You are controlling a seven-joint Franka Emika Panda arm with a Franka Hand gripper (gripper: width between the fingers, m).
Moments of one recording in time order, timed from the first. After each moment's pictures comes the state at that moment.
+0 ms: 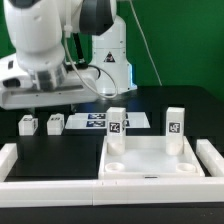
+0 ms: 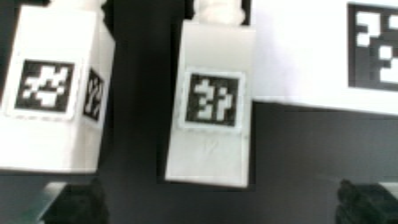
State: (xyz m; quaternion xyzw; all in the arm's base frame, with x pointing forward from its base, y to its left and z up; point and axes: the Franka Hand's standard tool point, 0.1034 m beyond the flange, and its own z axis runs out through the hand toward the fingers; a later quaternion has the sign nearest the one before) arm 0.386 -0.142 0.040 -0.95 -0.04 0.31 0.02
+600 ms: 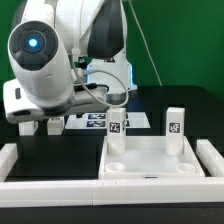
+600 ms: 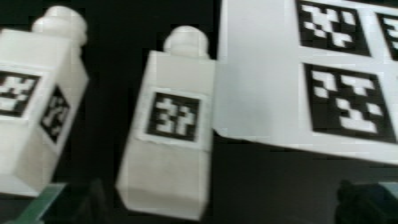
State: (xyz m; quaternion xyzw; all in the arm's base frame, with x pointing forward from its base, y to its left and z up) arm 0.381 -0.140 0.026 -0.90 -0.08 0.43 0.03
